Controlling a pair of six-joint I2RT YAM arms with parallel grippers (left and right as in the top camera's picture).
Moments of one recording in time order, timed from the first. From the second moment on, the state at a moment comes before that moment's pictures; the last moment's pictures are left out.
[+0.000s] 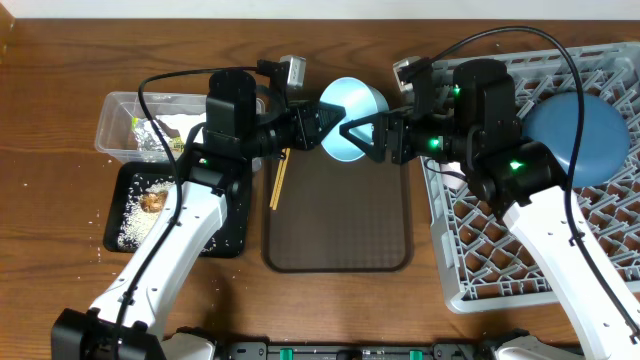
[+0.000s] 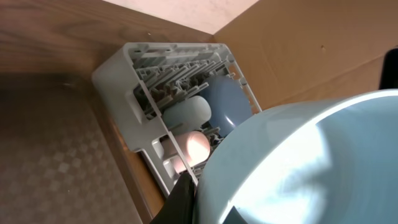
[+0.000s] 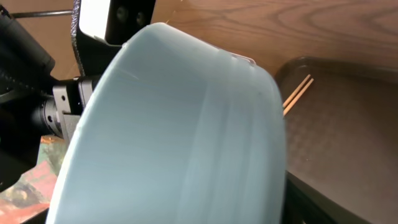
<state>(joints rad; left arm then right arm) -0.29 1.43 1.05 -0.02 0.76 -0.63 0.37 1.39 1.27 -0.46 -0.67 0.40</state>
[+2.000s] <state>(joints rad) -0.14 1.37 1.06 -0.11 0.75 -0.59 0.23 1.39 1.27 -0.52 -0.58 0.22</state>
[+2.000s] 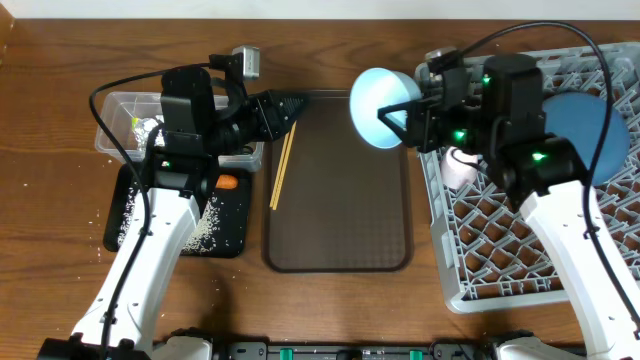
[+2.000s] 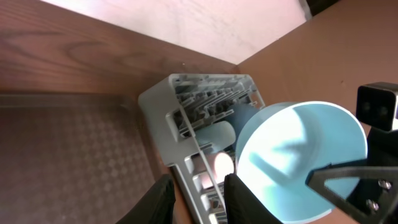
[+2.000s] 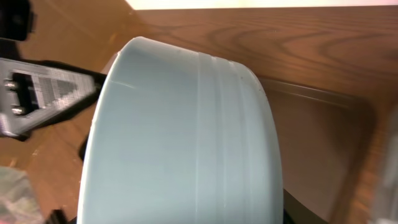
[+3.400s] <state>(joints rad) -0.14 1.37 1.06 -0.21 0.64 -0.56 -0.06 1.28 1.27 -1.13 0.10 0.04</state>
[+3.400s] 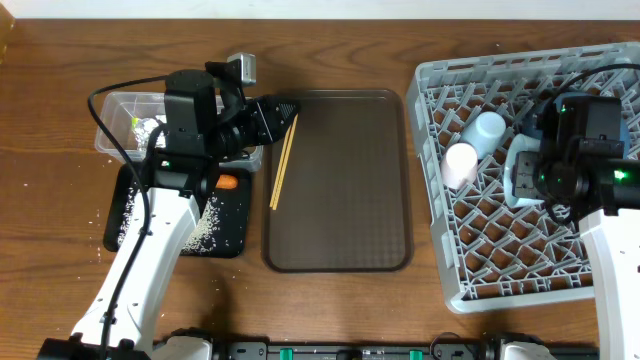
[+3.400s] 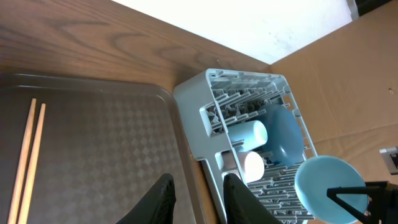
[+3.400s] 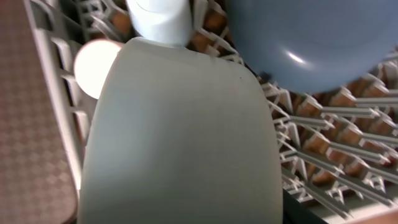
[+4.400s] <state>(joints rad) -0.14 1.37 1.06 -0.21 0.62 -0.56 -0.06 1.50 1.26 -1.16 0.22 0.06</state>
